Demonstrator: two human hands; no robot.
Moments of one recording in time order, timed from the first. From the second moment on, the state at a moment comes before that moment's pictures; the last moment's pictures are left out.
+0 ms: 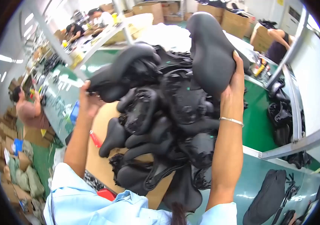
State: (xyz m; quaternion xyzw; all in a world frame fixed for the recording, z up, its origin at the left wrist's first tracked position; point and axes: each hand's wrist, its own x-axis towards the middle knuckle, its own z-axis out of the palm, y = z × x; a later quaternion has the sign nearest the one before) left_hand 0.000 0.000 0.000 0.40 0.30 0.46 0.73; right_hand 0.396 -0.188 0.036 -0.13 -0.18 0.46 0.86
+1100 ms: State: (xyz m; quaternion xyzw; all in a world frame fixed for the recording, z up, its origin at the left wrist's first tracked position) left_hand -0.353 -0.021 -0.279 0.91 0.28 0.18 0.23; right_hand -0.195 -0.231 -0.292 -0.70 -0.63 0.09 0.32
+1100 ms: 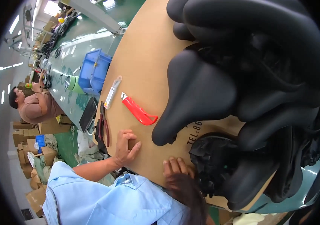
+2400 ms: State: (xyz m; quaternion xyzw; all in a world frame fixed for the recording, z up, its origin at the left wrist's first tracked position) left_hand -0.257 -0.040 -0.265 0.86 0.26 0.30 0.31; right_hand -0.261 -0.226 -0.243 -0.52 -0.11 0.19 0.82
